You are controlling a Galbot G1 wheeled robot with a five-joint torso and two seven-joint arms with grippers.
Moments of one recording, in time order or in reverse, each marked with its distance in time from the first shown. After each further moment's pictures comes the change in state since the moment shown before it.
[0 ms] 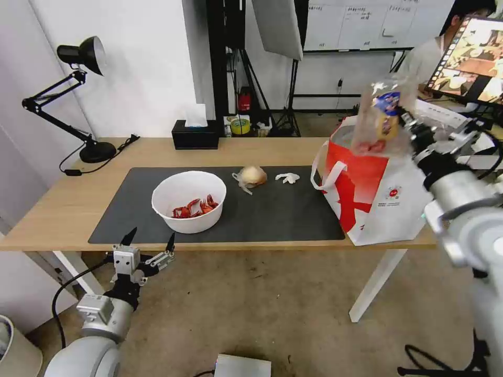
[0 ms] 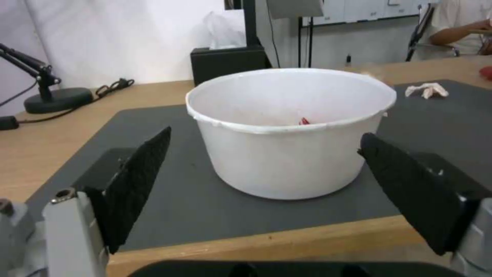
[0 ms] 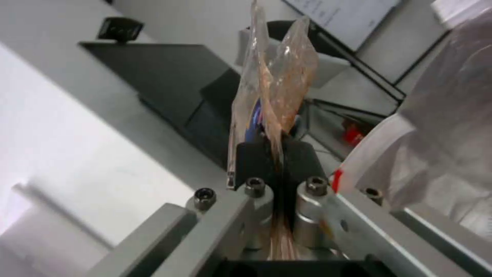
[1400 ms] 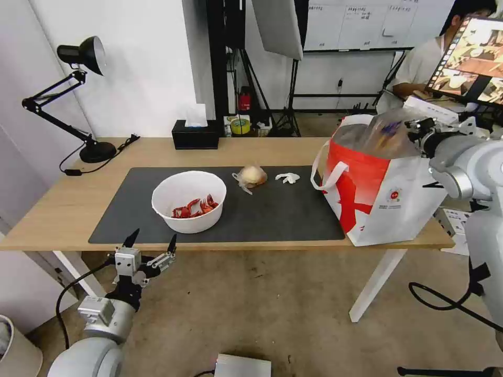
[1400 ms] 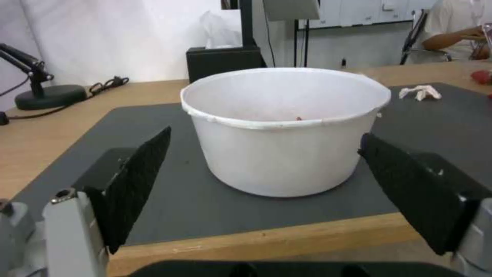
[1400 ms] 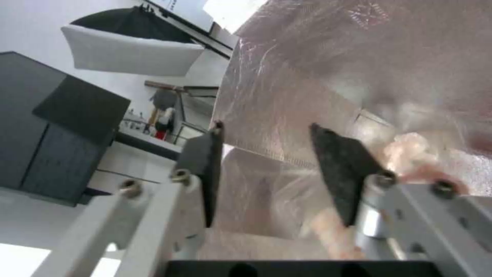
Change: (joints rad) left arm 0.001 -0.023 -0.011 0.014 -0.004 -0.021 0.035; right arm 0.271 -0.034 -0.128 -0.242 0.113 -0.026 0.497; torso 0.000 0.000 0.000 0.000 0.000
